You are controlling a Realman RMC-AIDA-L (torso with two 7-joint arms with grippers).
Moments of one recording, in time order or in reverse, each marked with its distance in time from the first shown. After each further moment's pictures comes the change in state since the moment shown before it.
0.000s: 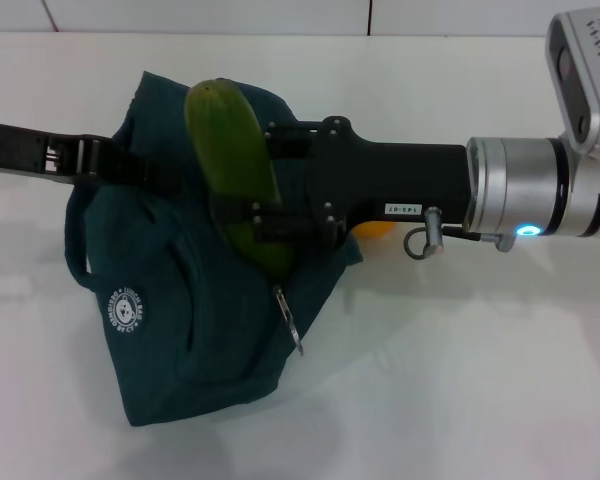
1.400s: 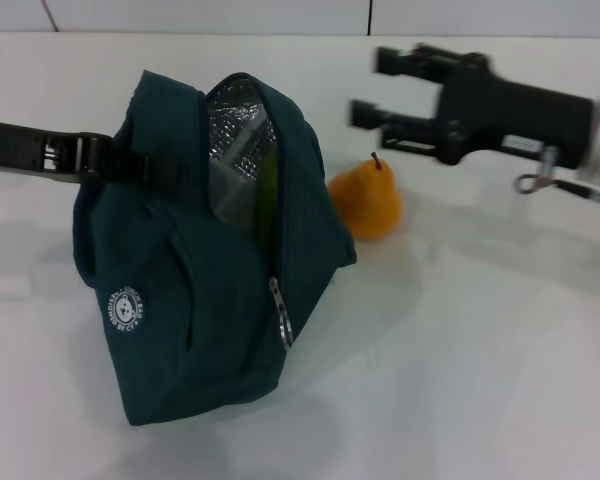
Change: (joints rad) left arm 0.003 0.001 -0.002 -0.002 -0.009 -0.002 -0.001; right arm -0.116 -0.047 0.296 -0.004 -0.126 0.021 0.010
